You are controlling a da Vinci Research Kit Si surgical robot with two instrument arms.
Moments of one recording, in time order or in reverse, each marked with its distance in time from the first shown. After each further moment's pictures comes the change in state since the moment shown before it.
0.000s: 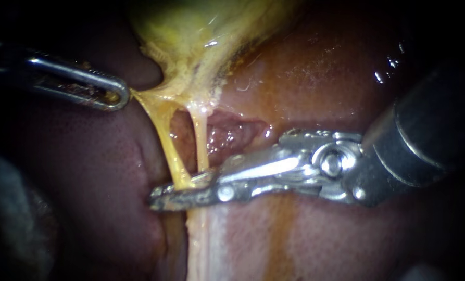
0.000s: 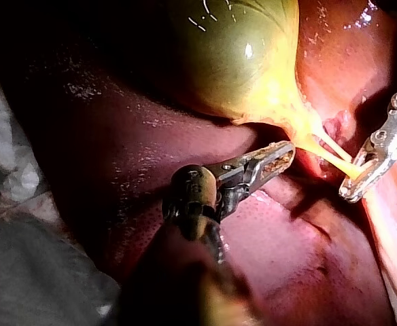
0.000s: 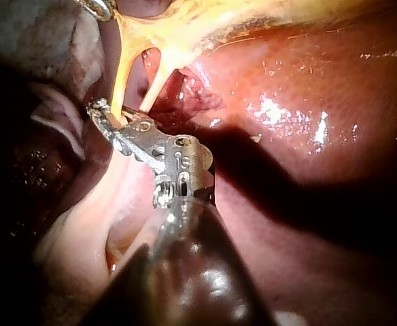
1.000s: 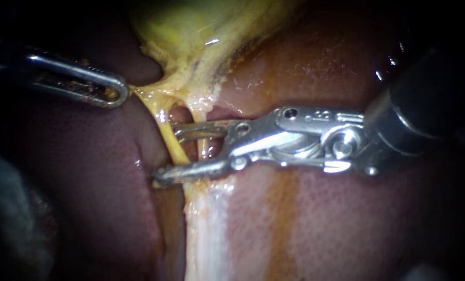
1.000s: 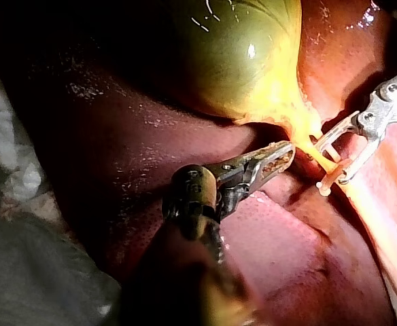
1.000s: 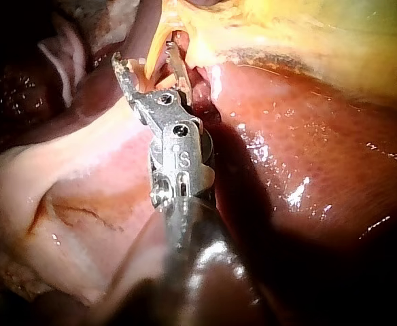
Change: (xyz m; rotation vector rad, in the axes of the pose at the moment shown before) right arm 0.001 0.003 -0.001 -0.140 0.123 -0.459; left arm 0.000 0.000 0.000 0.001 0.001 0.000
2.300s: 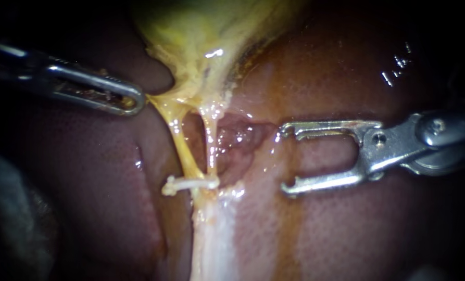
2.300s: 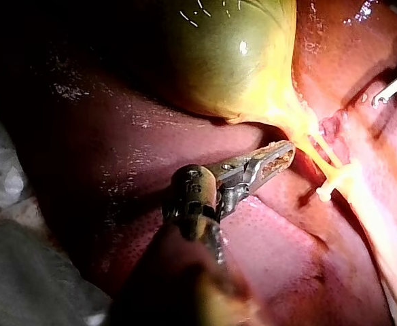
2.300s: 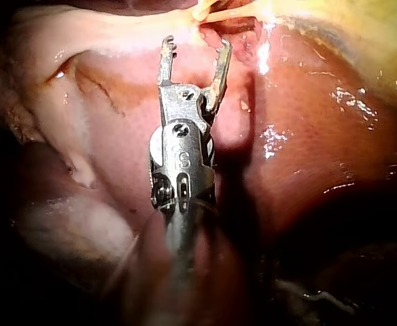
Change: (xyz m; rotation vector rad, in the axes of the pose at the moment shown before) right arm 0.000 -0.004 -0.015 -0.006 -0.081 -0.224; left arm -0.001 -0.001 0.006 0.000 0.002 0.010
